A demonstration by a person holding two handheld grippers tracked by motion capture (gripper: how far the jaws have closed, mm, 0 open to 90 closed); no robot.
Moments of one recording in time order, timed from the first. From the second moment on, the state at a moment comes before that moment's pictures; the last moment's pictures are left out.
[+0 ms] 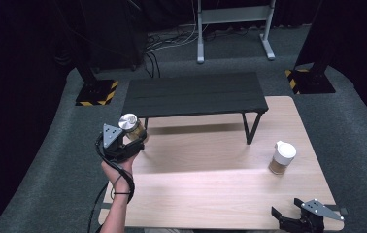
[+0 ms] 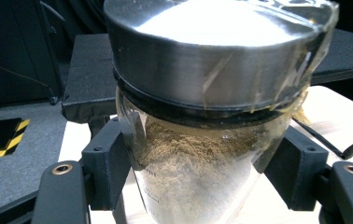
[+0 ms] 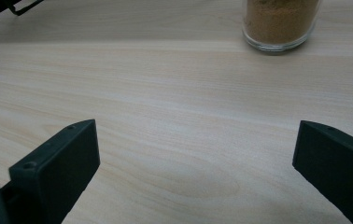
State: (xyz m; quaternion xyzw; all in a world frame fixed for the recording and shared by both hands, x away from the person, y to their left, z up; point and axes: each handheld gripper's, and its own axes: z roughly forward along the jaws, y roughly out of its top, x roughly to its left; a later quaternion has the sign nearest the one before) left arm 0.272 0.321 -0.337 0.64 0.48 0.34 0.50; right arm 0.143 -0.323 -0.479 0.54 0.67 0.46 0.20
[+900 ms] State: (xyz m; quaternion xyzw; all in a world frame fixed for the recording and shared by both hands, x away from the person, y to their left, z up) left arm 0.286 0.310 -0.317 0.64 0.47 0.35 0.50; right arm 0.139 -0.327 -0.478 0.55 0.67 0.45 0.20
